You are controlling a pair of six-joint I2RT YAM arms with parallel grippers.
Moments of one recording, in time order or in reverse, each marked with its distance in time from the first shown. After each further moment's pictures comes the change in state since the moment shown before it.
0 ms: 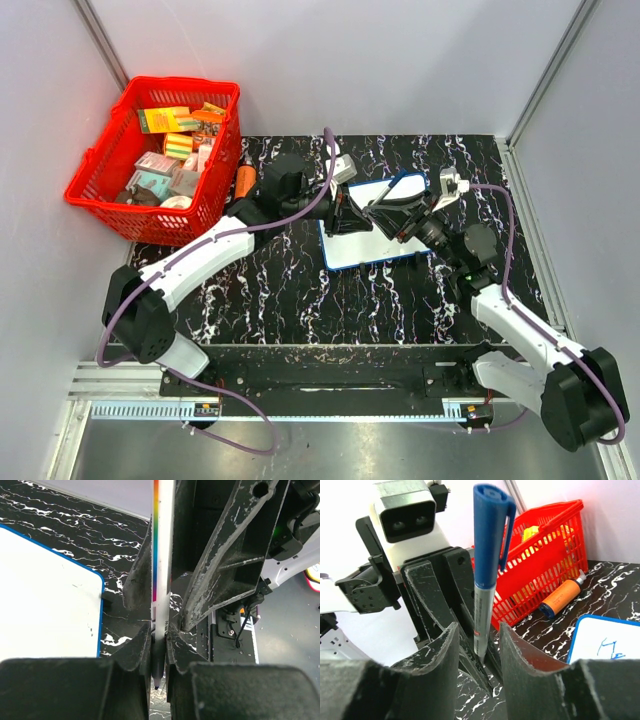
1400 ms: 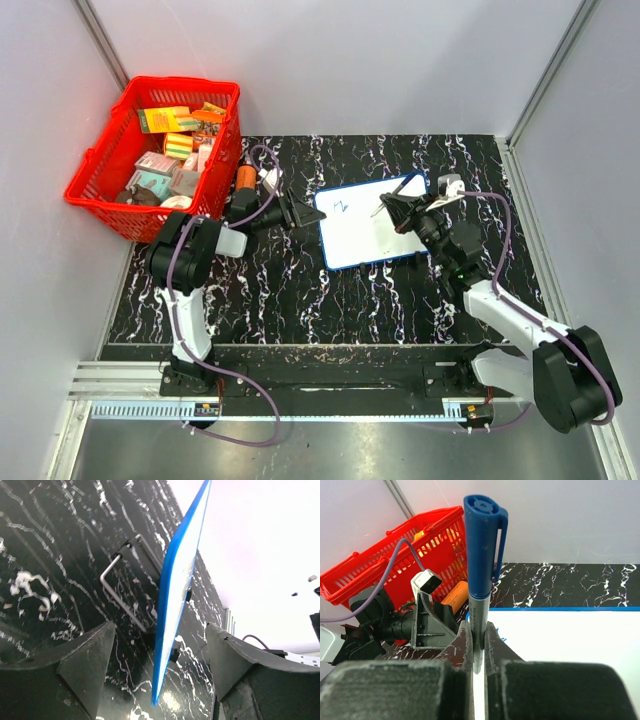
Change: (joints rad) left arm 0.416 0.464 -0.417 0.955 0.014 -0.734; right arm -0.009 0.090 -0.048 -0.030 0.334 -0.306
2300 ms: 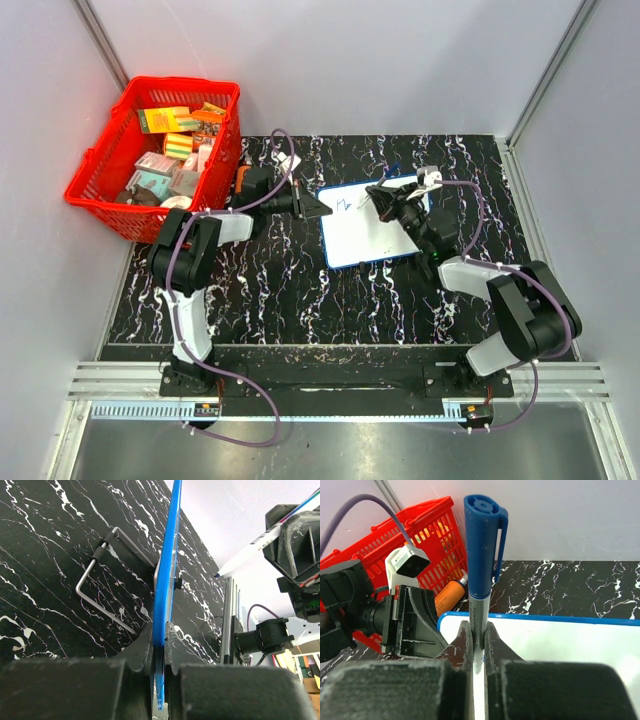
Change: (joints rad) left arm -0.037 0.025 0.229 -0.242 0.144 0.174; right arm 0.000 0.385 0.089 0.285 -0.010 0.002
